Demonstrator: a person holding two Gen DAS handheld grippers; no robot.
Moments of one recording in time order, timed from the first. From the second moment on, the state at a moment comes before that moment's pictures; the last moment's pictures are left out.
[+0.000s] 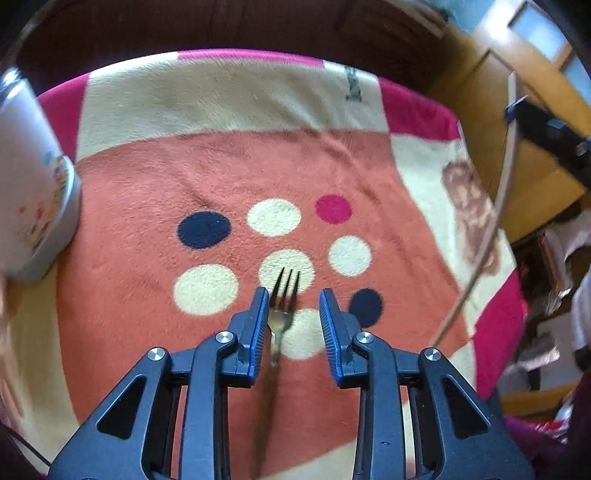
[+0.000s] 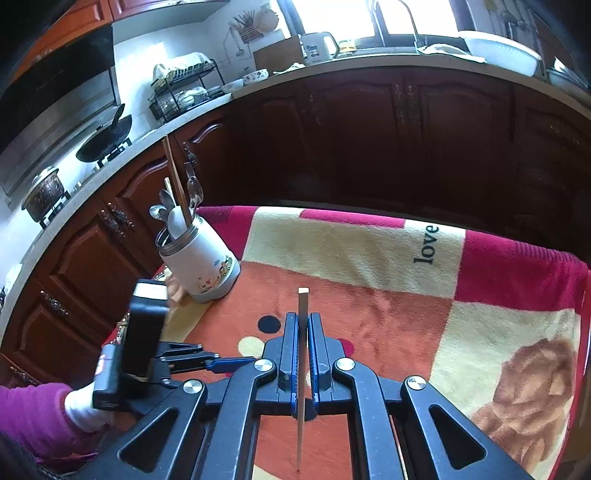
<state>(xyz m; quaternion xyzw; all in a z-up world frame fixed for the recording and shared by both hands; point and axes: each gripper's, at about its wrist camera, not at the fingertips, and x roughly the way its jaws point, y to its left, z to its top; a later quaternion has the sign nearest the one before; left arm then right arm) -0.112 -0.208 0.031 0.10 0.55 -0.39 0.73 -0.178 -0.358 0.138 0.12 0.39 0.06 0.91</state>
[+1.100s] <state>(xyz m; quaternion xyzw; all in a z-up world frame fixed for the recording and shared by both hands) -0.127 -0.122 0.118 0.02 0.45 -0.38 0.81 -0.170 -0.328 0.174 0.09 0.35 0.08 0.93</state>
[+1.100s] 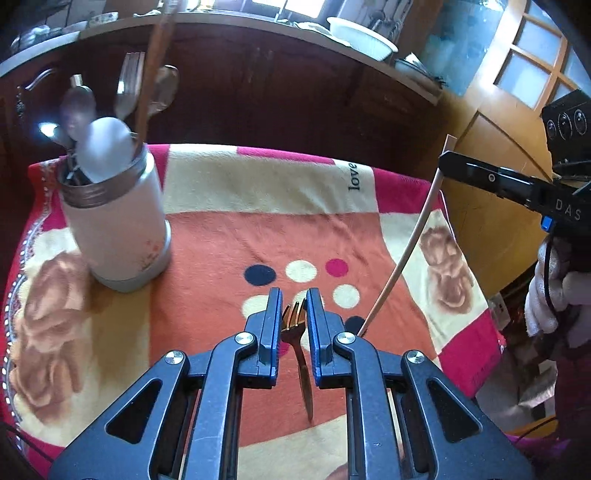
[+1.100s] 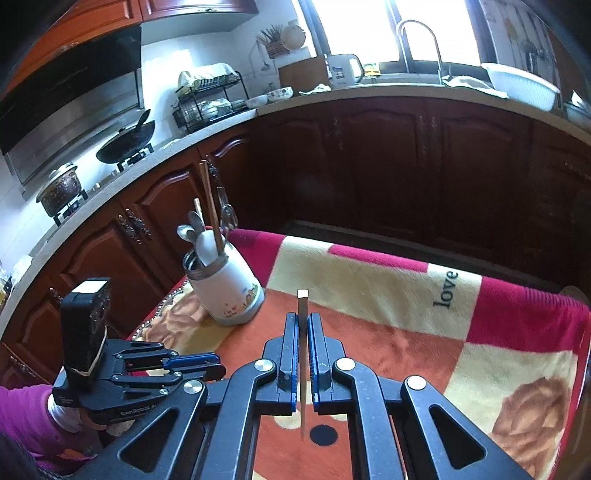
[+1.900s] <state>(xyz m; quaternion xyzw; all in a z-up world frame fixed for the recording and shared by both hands) -0.155 -0.062 0.108 0.00 0.47 -0.31 0.83 -0.169 -0.299 0.187 0.08 0.34 0.11 0.93</state>
